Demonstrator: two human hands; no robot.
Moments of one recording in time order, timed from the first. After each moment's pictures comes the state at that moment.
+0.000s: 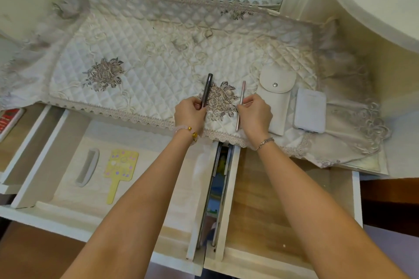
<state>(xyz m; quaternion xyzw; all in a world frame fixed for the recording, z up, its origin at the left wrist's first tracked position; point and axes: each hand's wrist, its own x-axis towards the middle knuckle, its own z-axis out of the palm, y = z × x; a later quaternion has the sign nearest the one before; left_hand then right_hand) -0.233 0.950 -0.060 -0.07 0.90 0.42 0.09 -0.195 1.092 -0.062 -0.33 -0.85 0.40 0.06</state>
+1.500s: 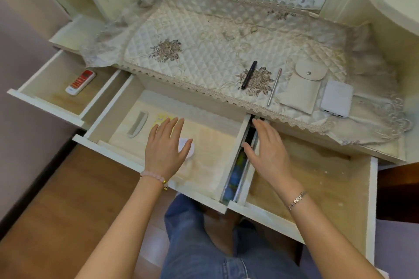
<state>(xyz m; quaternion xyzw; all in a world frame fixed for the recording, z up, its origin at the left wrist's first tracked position) -0.040 0.767 -0.040 0.10 0.99 0.08 -0.06 -0.009 1.022 -0.031 0.00 -0.97 0.25 -0.01</state>
